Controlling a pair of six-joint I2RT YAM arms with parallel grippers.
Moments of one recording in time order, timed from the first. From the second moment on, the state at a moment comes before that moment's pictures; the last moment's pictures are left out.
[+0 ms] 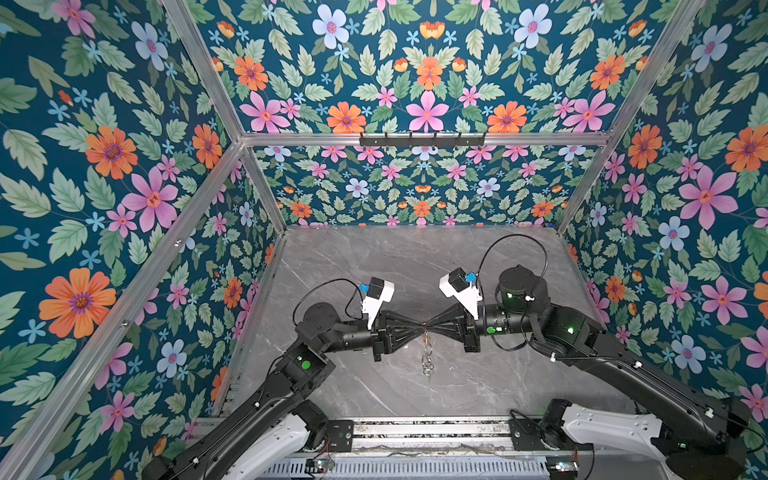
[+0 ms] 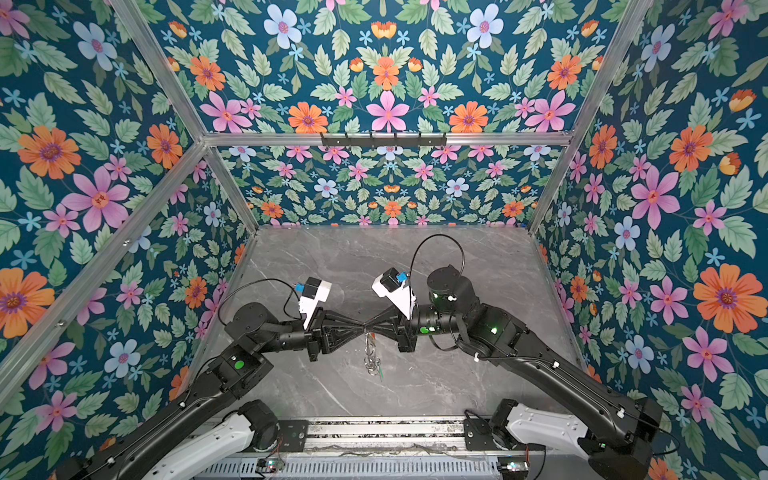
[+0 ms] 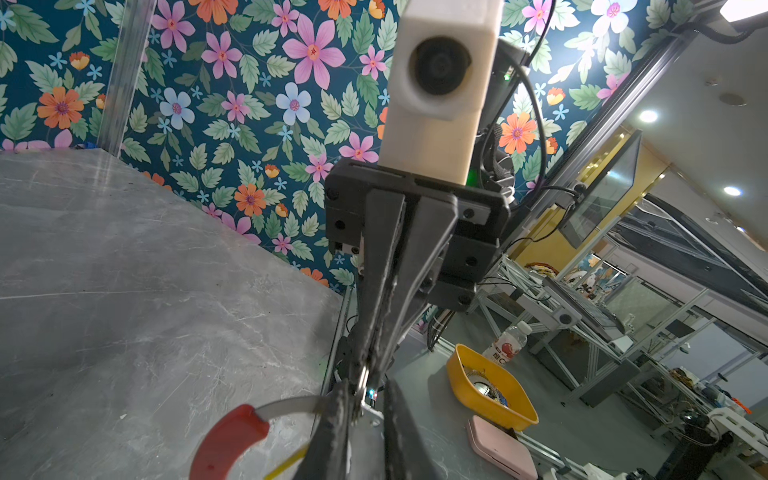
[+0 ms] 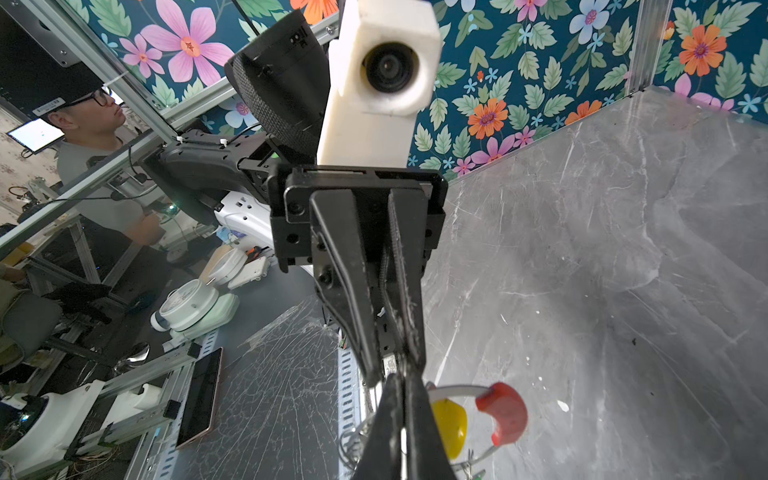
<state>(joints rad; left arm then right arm) -0.73 0.77 0.65 0.24 0.82 -0.63 0.88 1.07 1.16 -0.44 -0.60 0.18</state>
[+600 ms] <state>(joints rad) -0.73 0.77 0.62 0.31 0.81 -0.66 0.88 1.07 1.15 -0.41 -0.59 0.19</state>
